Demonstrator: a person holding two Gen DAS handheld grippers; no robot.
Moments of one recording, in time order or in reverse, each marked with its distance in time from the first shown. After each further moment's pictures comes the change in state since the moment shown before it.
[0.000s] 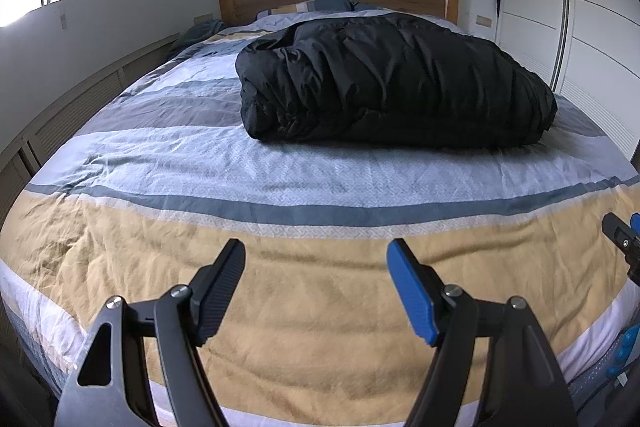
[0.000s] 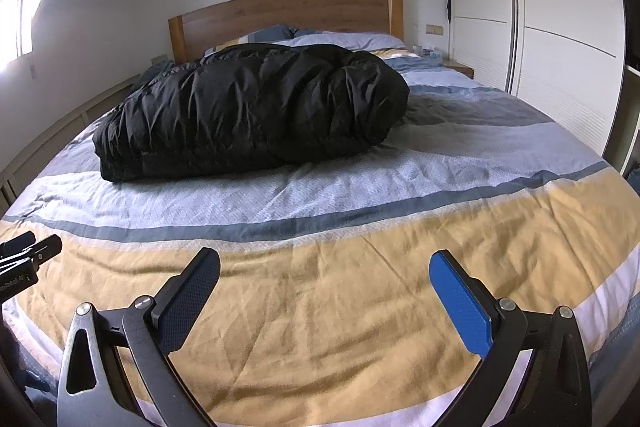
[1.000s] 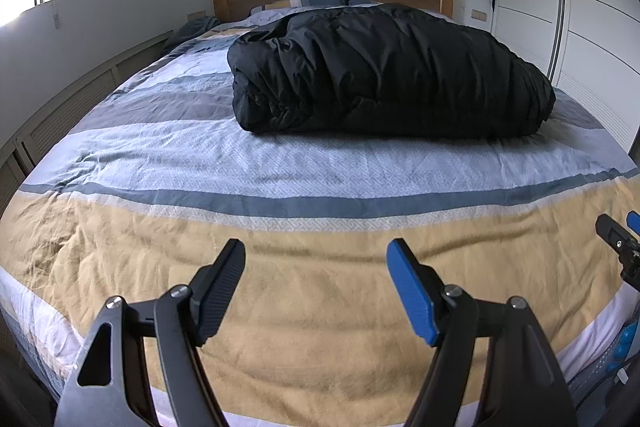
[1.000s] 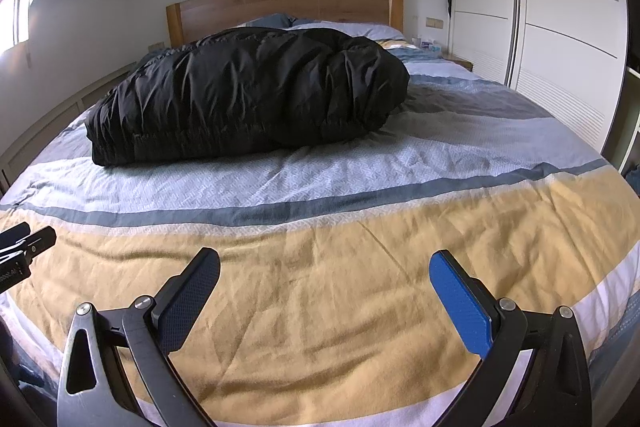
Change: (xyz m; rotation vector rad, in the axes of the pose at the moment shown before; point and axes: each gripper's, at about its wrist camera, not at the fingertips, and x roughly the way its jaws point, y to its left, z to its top) left arm 0.009 -0.003 -0.005 0.013 0.015 -0.013; right arm 0.012 -0.001 -0.007 -0.020 0.033 -0.016
